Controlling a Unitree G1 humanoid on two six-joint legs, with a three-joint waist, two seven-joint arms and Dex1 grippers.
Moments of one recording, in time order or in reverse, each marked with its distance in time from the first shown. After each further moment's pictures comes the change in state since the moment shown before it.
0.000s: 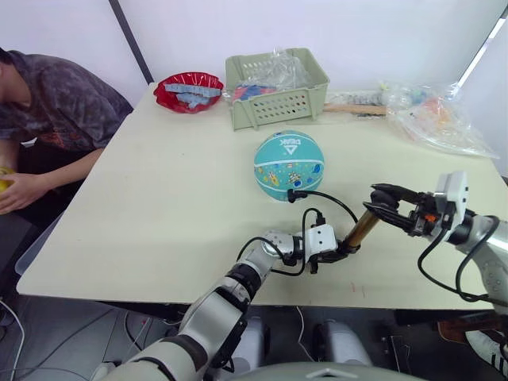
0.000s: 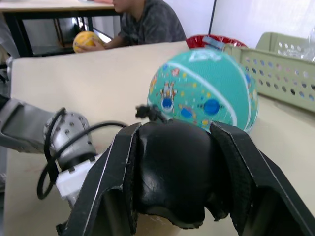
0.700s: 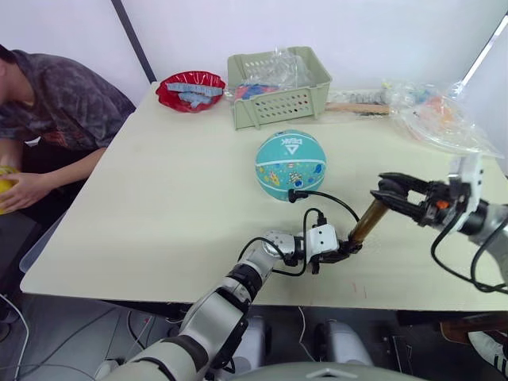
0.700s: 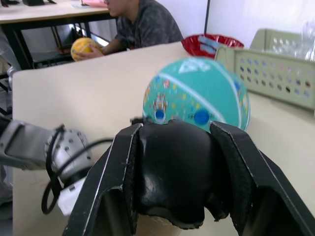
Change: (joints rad) left arm 0.000 -0.007 0.000 -0.004 -0.001 0.000 -0.001; right arm -0.113 -0.170 -0.130 -0.103 0.233 0.292 -0.030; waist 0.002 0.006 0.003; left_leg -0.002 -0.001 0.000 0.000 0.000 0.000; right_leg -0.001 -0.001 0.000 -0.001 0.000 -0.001
